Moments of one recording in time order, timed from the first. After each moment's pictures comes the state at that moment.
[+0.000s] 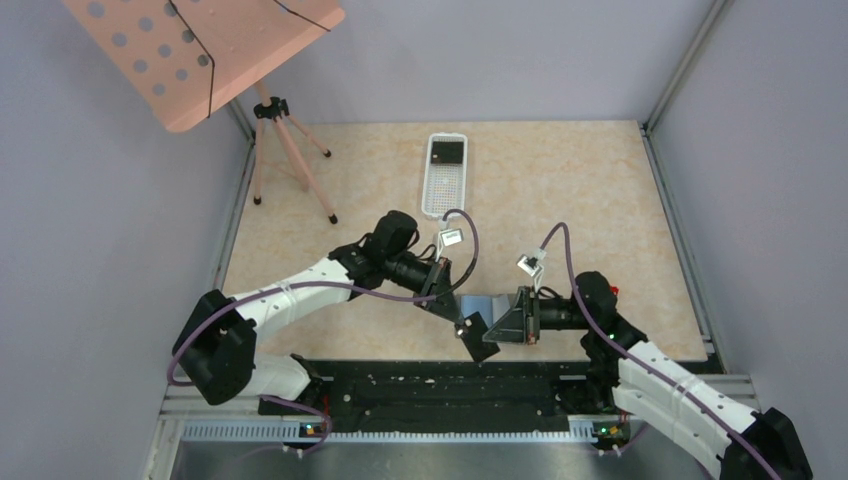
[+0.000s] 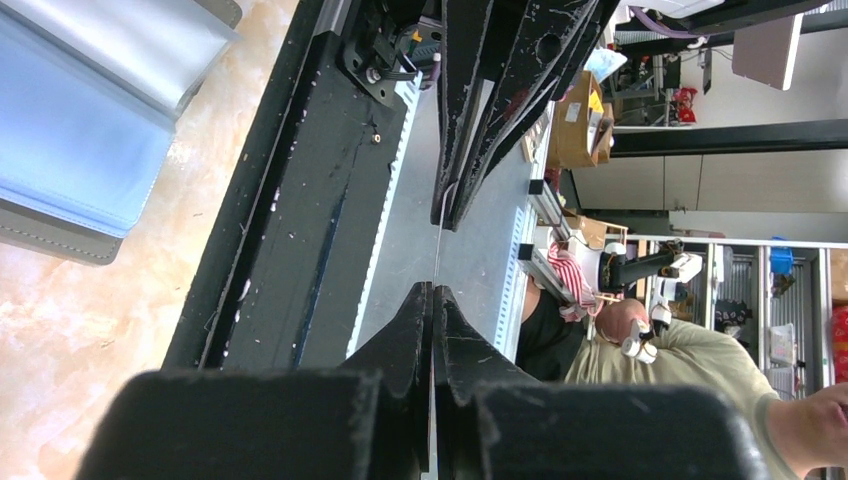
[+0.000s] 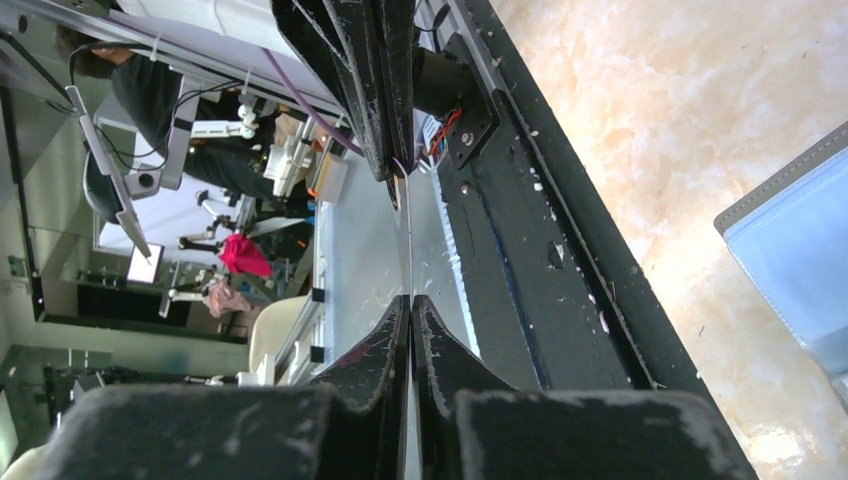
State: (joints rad) left arm -0.76 1.36 0.86 -0.17 1.01 -0.59; right arm 0.58 0.64 0.18 0.28 -0.92 0.90
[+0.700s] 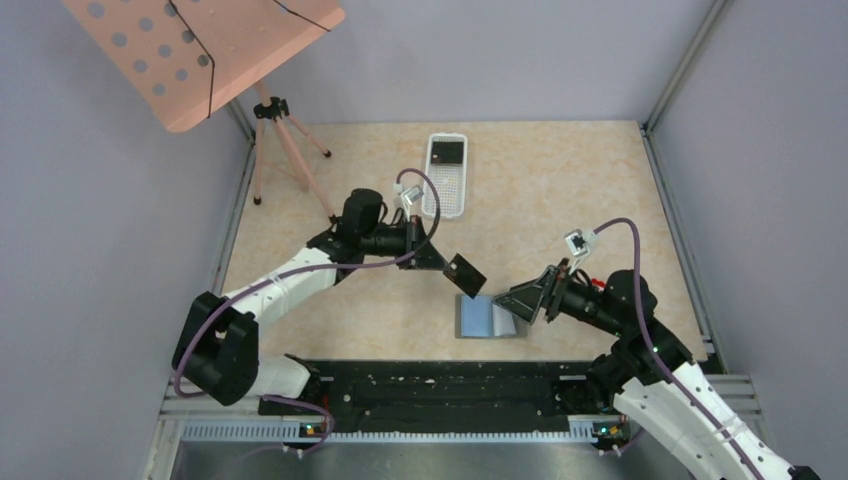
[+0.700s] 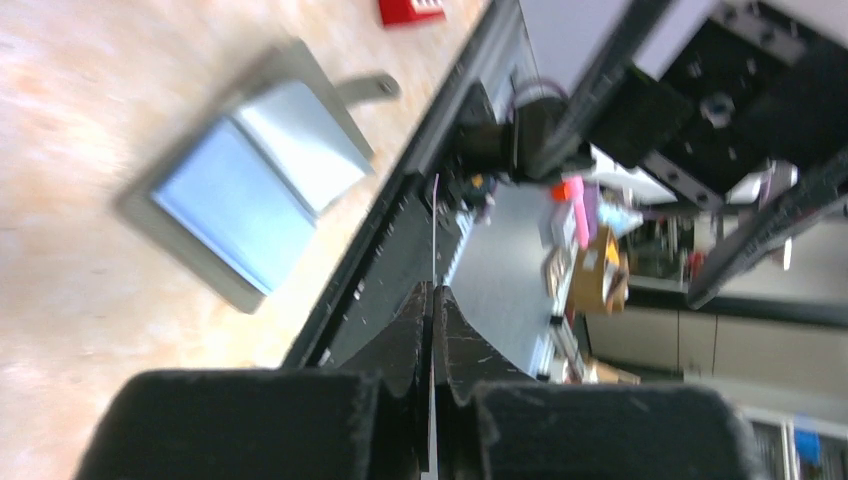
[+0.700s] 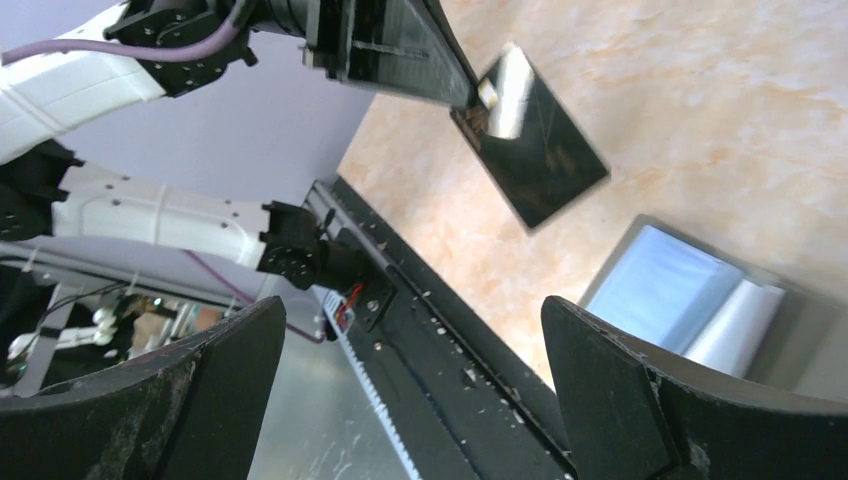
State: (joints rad) left arm -0.53 1.36 0.85 -0.02 0.84 -0.71; right arm 0.58 0.38 0.45 -0.22 -0.44 0.78
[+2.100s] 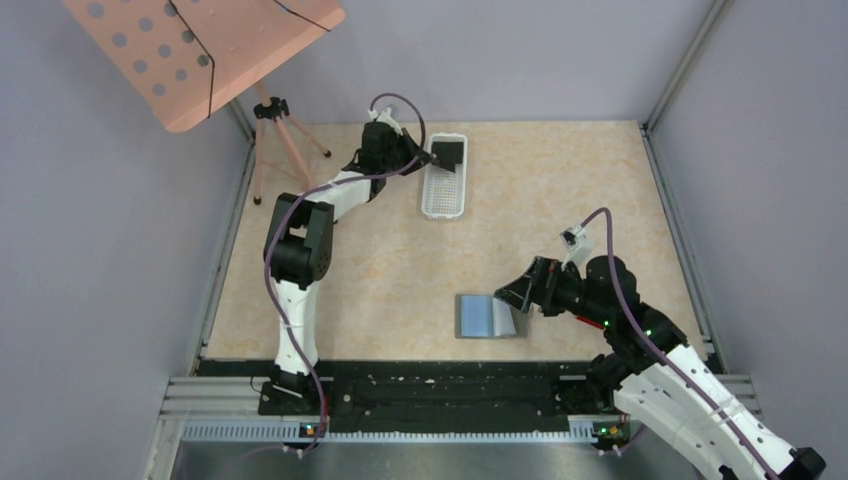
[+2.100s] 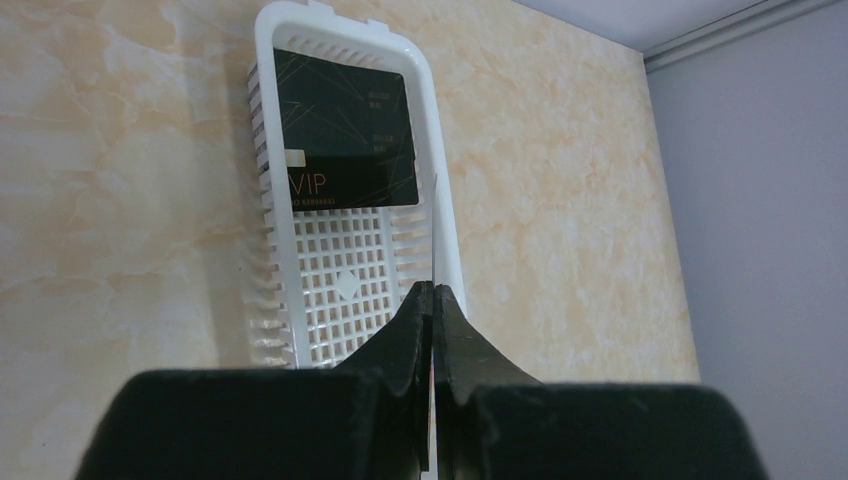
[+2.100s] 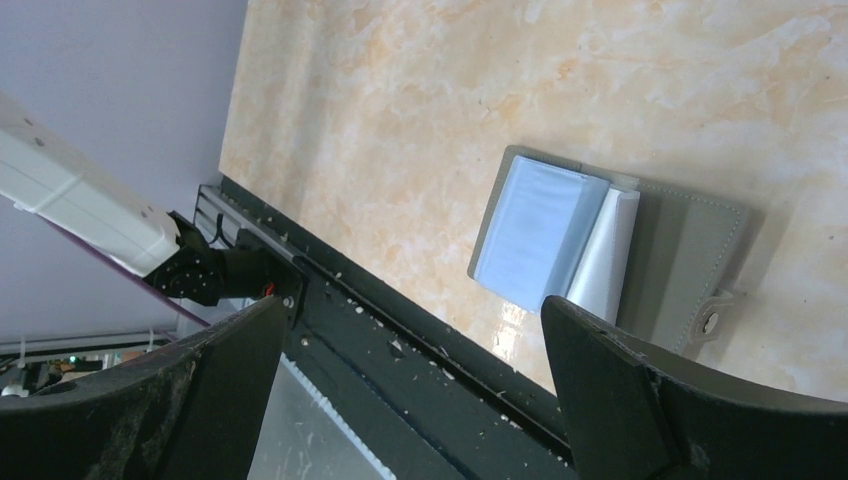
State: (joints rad) left arm -0.31 2.18 1.61 0.22 0.32 -0.71; right arm 0.58 0.52 0.53 -0.45 -0.26 0.74
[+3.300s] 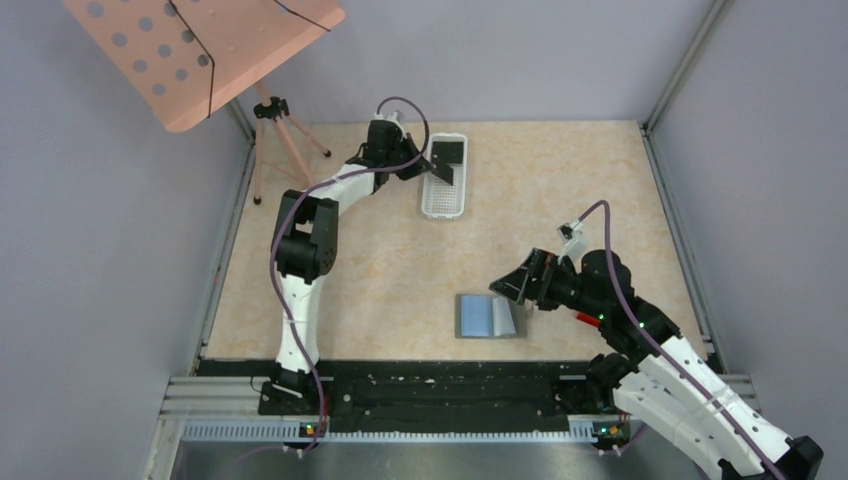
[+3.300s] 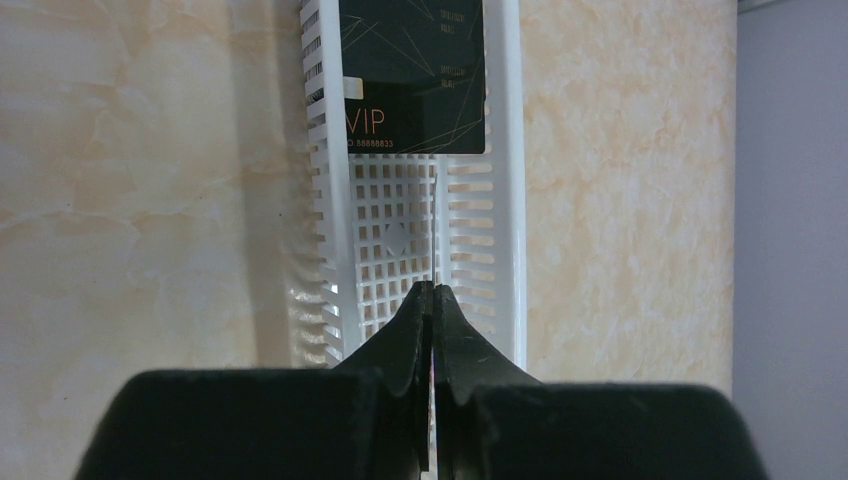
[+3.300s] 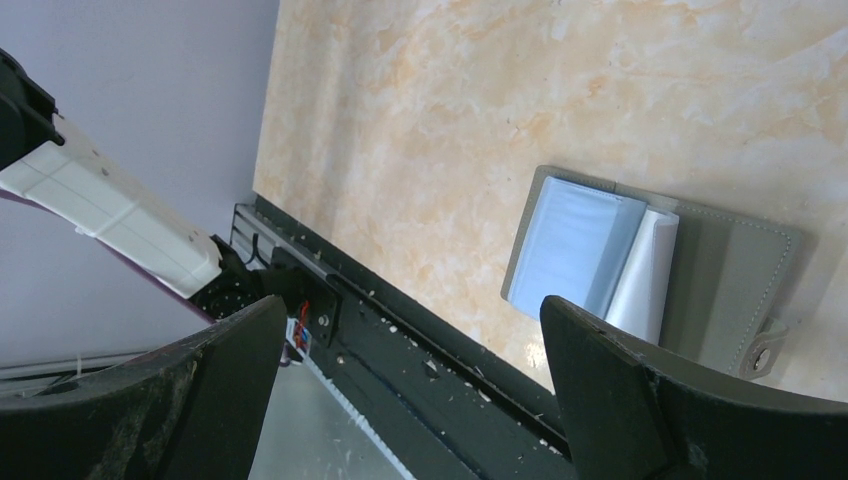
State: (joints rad) left arm -0.31 2.25 1.73 -0.02 0.34 -0.68; right arm 0.58 0.58 0.54 -0.37 -0.27 0.82
